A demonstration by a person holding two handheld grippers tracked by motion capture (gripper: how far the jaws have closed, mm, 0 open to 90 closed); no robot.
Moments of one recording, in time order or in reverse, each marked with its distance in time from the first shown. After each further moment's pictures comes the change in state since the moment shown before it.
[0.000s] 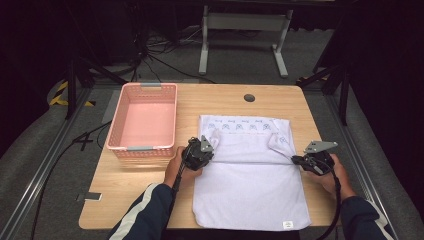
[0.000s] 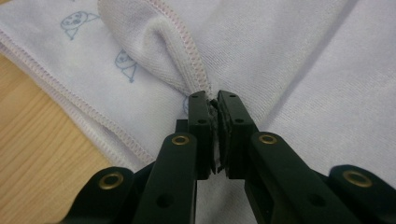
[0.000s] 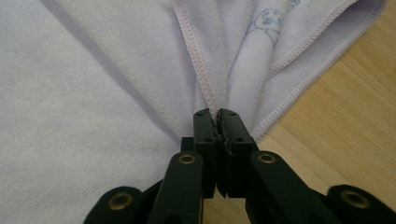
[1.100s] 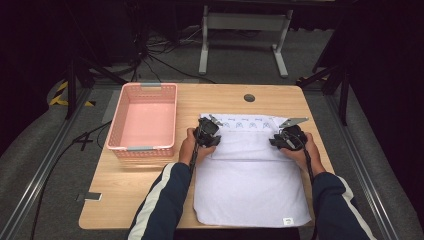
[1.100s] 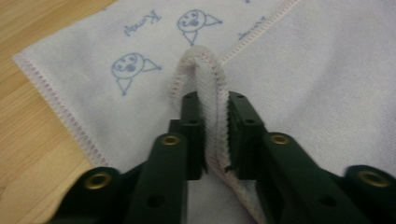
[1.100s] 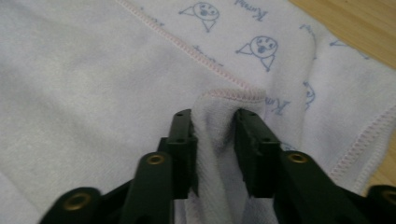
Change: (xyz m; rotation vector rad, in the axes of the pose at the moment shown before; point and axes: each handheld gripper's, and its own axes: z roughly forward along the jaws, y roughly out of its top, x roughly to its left) left arm 0.037 0.052 0.040 0.066 0.063 -0.195; right arm -0.008 0.078 0.059 0.015 -0.008 0.105
